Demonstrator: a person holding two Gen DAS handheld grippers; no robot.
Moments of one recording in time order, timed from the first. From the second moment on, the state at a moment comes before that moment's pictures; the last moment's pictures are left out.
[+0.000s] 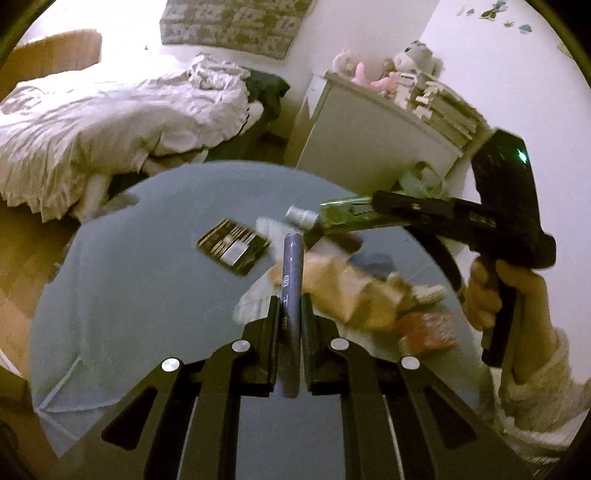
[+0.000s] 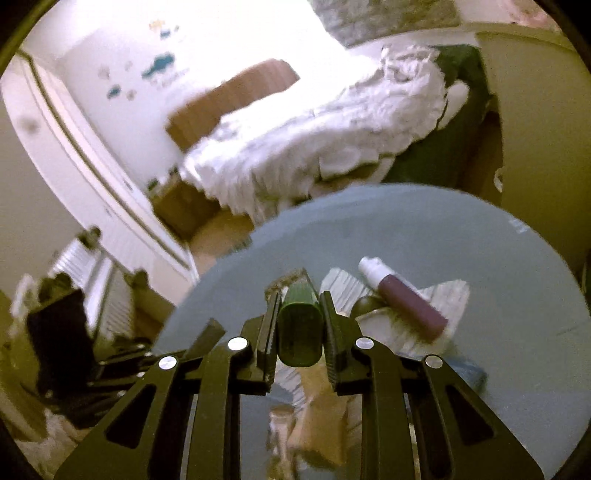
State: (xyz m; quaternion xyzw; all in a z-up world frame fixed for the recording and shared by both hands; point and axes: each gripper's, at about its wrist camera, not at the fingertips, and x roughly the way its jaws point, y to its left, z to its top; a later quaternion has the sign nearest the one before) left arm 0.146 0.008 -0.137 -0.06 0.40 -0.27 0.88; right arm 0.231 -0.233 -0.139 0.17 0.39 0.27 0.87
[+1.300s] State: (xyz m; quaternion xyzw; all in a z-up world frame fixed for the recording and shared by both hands) left arm 0.238 -0.399 -0.143 -0.02 0.43 -0.47 0.77; right arm 0.088 -0.623 -0.206 0.39 0.23 -0.07 0.89
